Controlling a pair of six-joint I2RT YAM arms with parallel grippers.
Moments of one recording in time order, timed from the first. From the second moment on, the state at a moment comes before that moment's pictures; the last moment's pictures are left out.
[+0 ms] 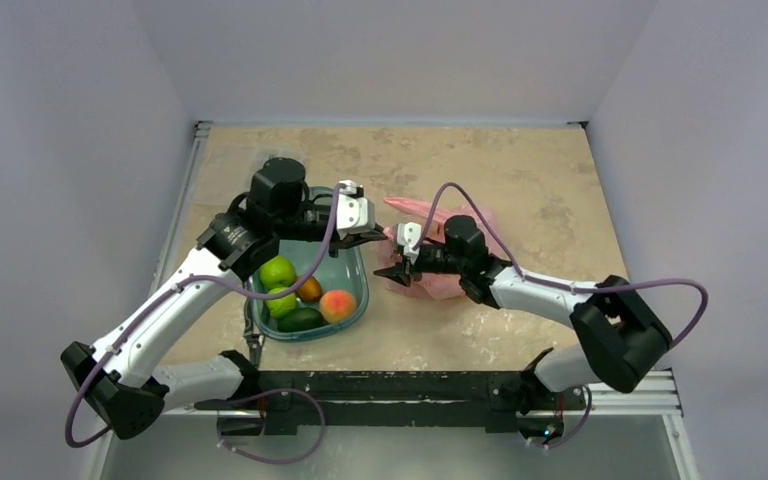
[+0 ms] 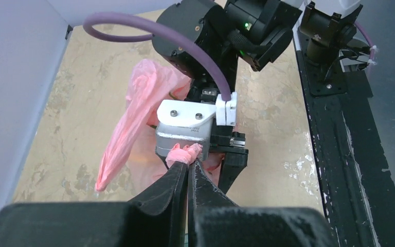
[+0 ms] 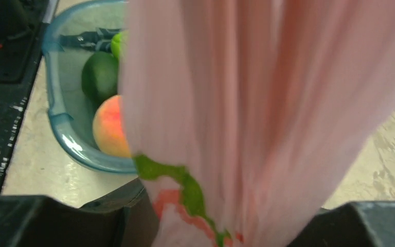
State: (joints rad) left arm -0.66 1.15 1.24 -0.46 0.76 0.51; right arm 0.70 1.39 0.65 0.49 -0.67 -0.36
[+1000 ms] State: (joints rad) left arm -0.33 1.10 1.22 -0.41 0.82 0.37; right arm 0.58 1.53 0.66 0.66 -0.65 -0.06
